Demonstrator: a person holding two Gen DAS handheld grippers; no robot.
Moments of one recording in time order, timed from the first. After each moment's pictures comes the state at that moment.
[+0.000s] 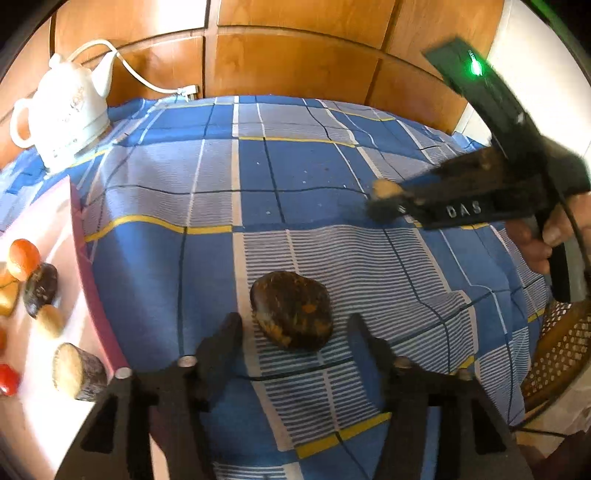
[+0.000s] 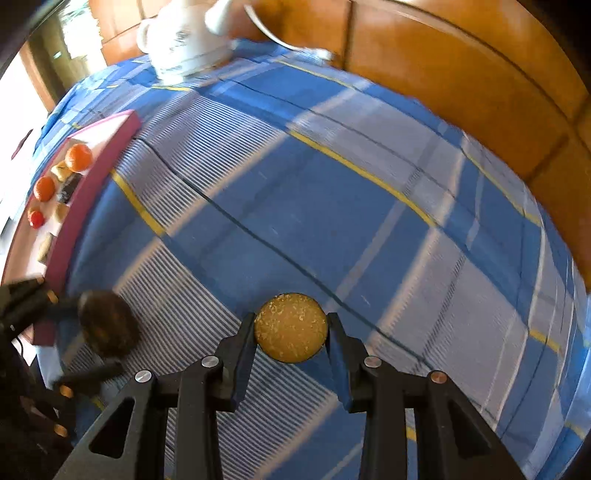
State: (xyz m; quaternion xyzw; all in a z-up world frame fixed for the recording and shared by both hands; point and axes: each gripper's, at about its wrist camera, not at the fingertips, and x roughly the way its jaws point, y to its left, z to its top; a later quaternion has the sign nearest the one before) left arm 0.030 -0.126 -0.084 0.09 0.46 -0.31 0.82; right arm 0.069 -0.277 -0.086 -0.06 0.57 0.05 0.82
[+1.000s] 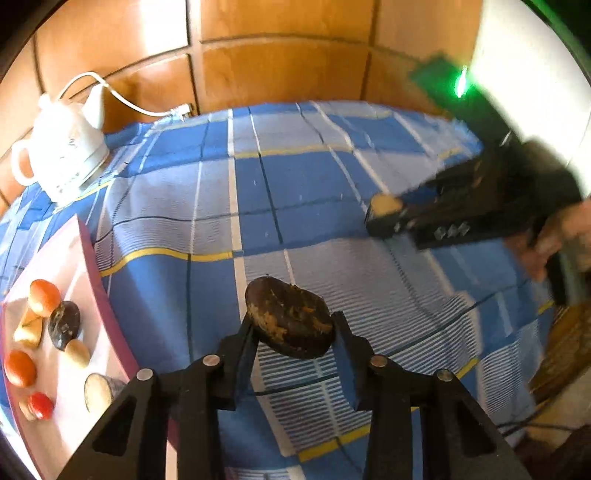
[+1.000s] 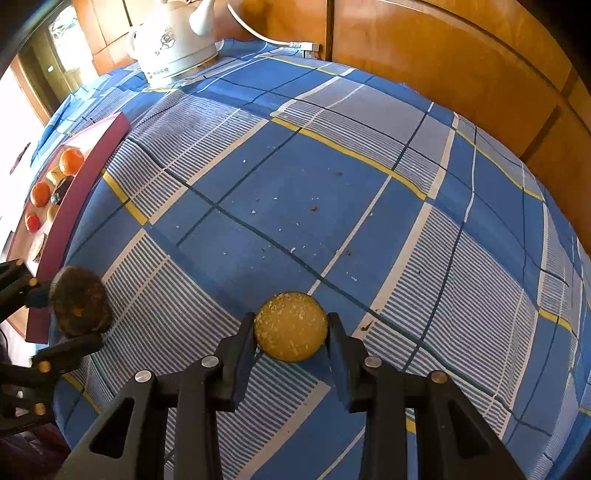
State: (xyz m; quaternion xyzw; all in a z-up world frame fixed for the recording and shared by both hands) left arm 0.030 -0.135 -0.063 0.12 0.44 -0.30 0.83; right arm 0.067 -0.286 -0.089 -0.04 0.56 0.06 0.82
